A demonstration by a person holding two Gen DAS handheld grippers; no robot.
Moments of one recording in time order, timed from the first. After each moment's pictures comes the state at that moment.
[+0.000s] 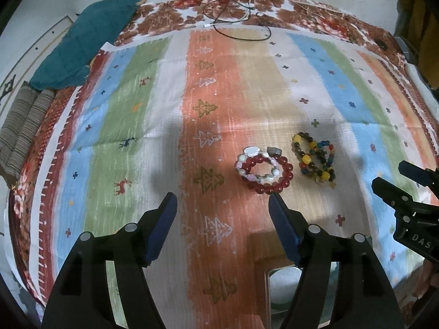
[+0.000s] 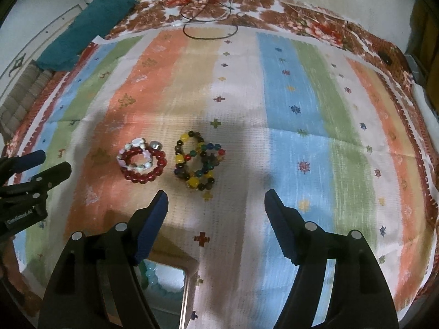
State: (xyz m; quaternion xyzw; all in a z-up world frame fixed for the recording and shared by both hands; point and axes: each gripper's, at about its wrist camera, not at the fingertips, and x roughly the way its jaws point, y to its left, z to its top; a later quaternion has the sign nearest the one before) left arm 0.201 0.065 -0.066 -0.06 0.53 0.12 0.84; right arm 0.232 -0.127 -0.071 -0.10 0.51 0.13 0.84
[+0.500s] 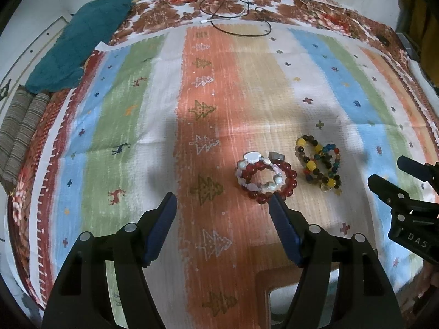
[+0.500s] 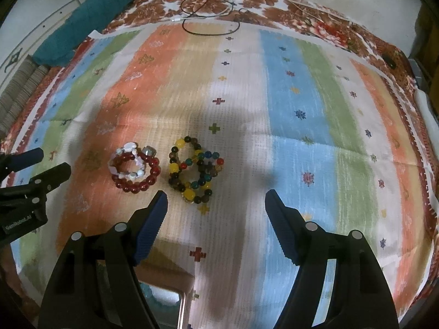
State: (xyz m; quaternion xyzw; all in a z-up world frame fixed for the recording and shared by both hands) left arm 0.222 0.067 -0.077 -0.06 0.54 0.11 0.83; right arm 0.254 -0.118 -0.080 -0.12 0.52 0.13 0.84
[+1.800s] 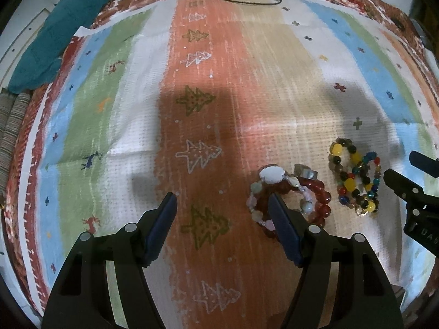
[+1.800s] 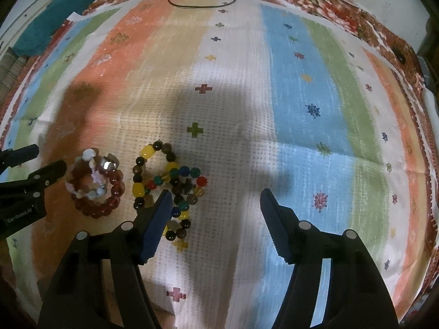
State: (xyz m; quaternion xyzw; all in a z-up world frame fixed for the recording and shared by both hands) left arm 0.284 0.088 -0.141 -0.05 0.59 0.11 0.80; right arm 0.309 -0.108 -0.132 -0.14 0.56 0.11 0.81
